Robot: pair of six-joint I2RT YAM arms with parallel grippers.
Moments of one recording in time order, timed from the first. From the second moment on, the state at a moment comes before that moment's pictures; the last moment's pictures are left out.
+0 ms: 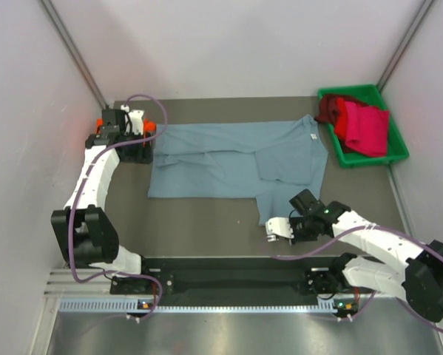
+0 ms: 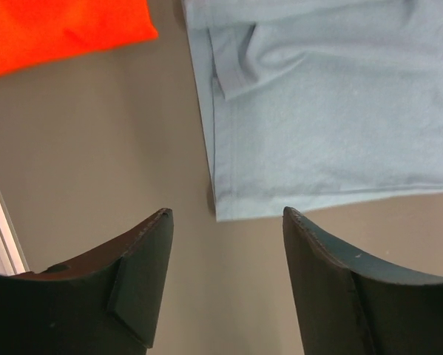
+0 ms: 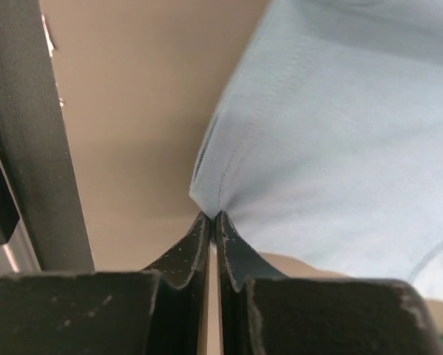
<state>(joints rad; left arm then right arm) 0.07 1.50 1.32 -0.74 0.15 0.13 0.66 1.06 0.51 -0.73 -0.14 -1.03</state>
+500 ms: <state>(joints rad) 0.23 1.56 1.29 -0.98 0.26 0.03 0.58 0.94 0.69 -0.77 -0.11 -0.90</state>
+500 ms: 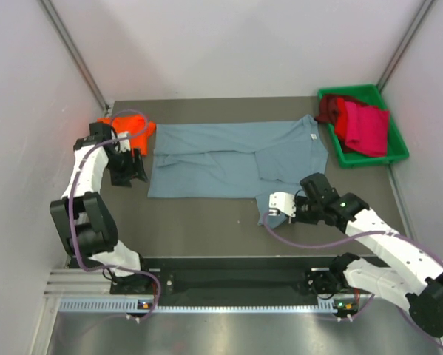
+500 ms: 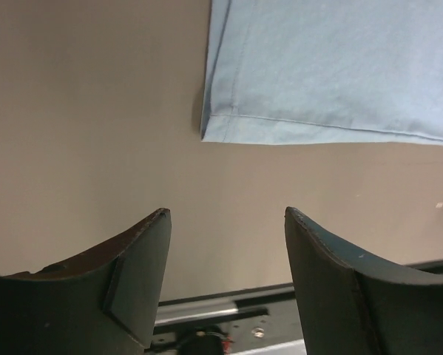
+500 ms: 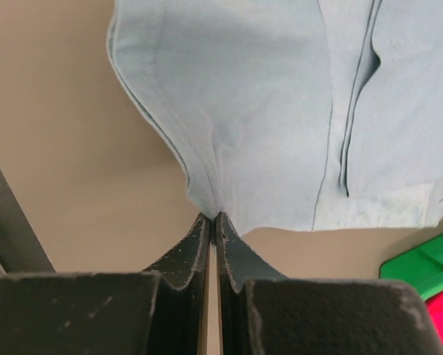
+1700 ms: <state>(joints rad) 0.33 2.04 1.44 -0.99 0.51 -0.02 0.44 0.98 0.70 -0.70 -0.10 -0.85</state>
